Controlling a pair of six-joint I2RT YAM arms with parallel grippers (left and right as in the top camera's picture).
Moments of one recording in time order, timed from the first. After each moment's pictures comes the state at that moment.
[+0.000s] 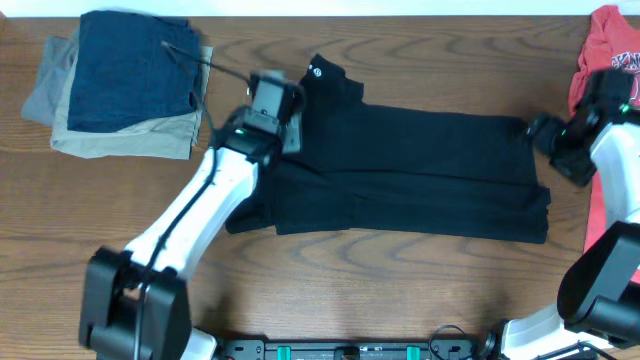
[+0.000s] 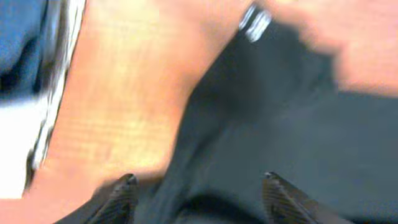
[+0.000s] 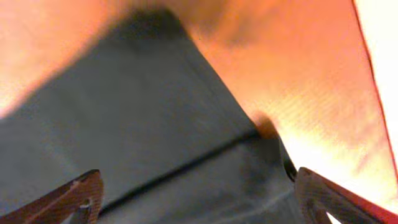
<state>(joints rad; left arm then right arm) -0.39 1.64 1.23 -0.47 -0.22 -0.32 -0.32 1.75 1.38 -0.90 -0.04 0.38</state>
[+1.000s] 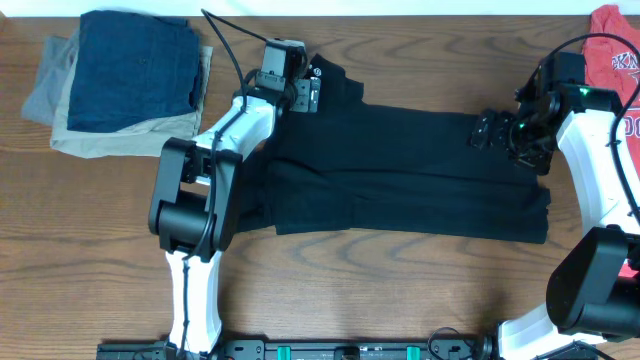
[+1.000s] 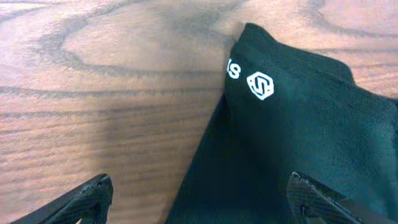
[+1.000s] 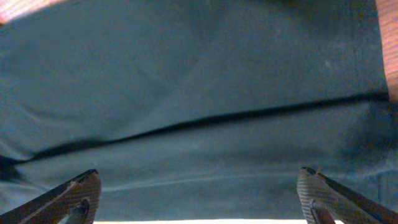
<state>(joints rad) -0.28 2.23 1.55 -0.15 -0.03 -0.11 -0.13 1.75 1.42 -1.06 -0.19 0.28</state>
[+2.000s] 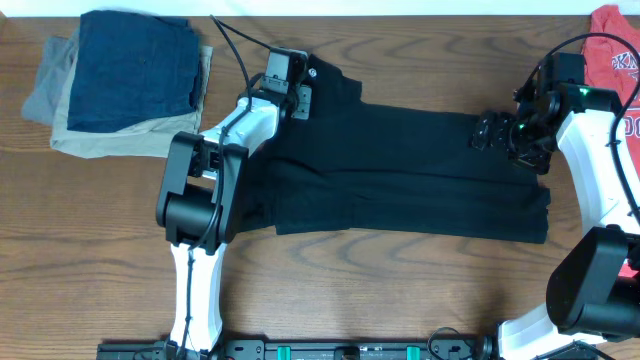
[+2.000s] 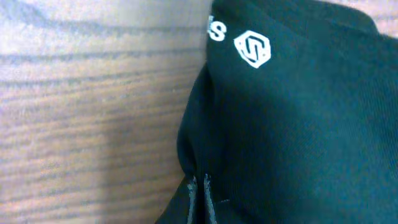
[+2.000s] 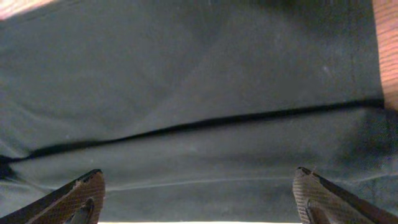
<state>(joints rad) -0.28 2.27 1.57 -0.24 -0.02 -0.09 -0.13 1.75 1.42 -1.05 -0.18 0.26</state>
